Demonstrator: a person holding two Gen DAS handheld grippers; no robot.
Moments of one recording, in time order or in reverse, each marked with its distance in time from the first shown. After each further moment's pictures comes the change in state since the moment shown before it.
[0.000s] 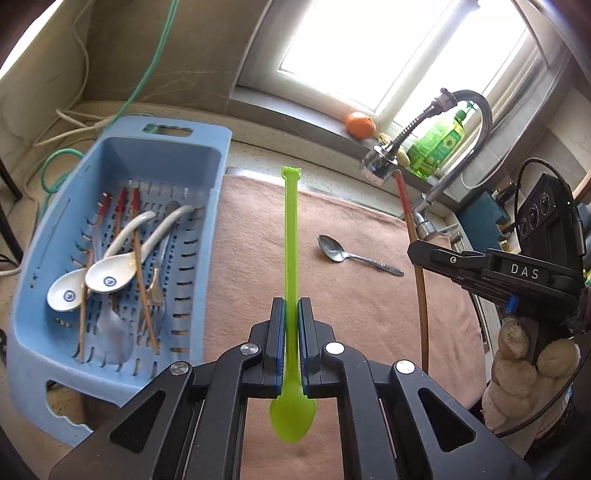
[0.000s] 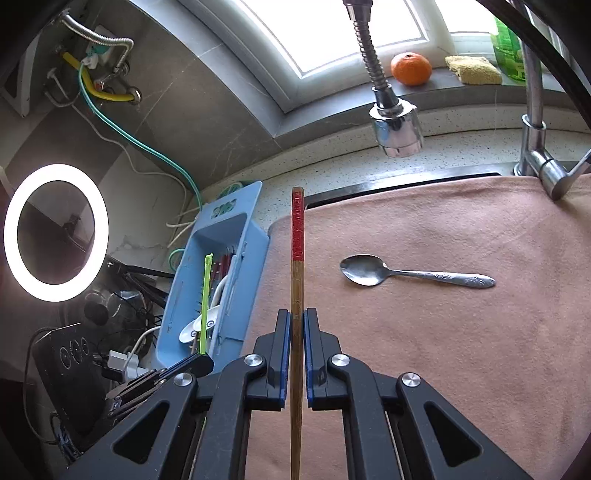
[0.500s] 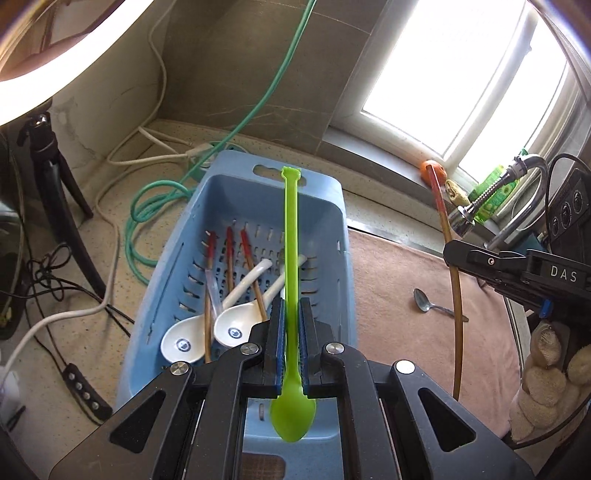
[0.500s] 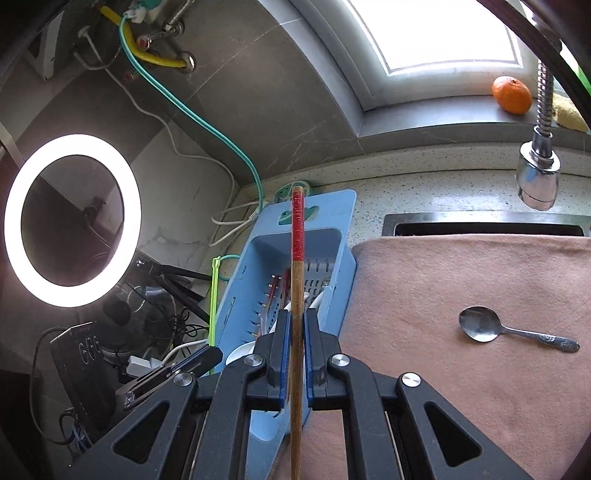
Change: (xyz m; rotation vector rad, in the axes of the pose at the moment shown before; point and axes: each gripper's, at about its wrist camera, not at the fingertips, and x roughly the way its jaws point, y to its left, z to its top) left arm -0.029 0.093 0.036 -0.062 -0.084 0.166; right arm 0.066 0.092 0.028 -0.109 0.032 0.079
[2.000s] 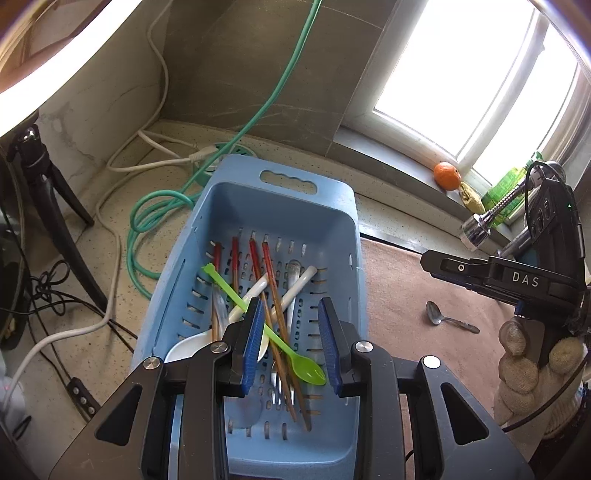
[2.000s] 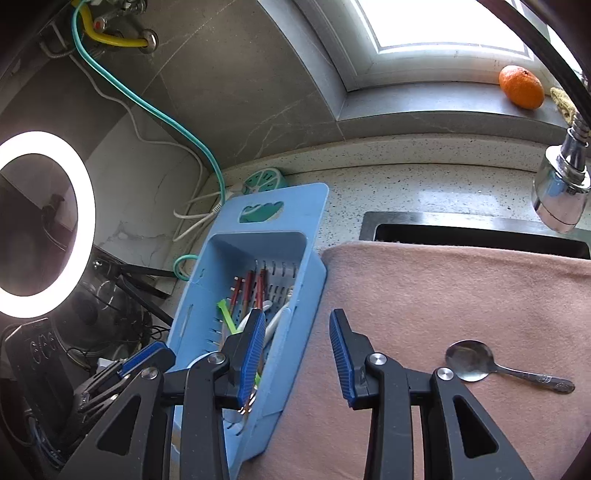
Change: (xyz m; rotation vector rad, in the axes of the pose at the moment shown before) left arm 0.013 -0.004 0.012 0.000 0.020 0.033; right arm 0.032 -0.045 0.024 -0.020 0.083 -0.091
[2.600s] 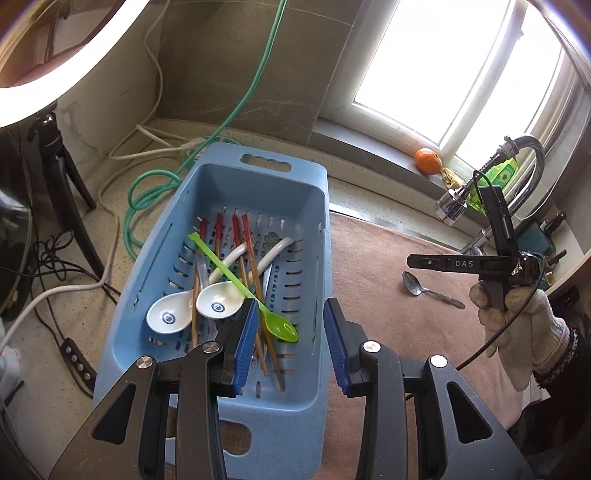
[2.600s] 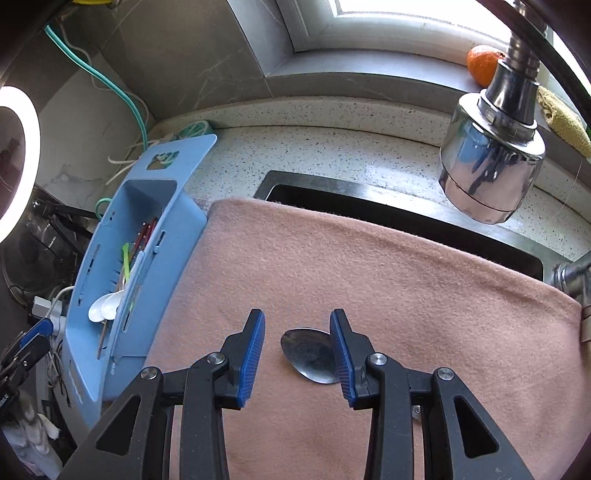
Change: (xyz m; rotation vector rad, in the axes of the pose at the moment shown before) left arm -0.031 -0.026 -0.041 0.005 -0.017 0.003; right arm 0.019 -0.090 0.002 -0.128 0.164 -0.171
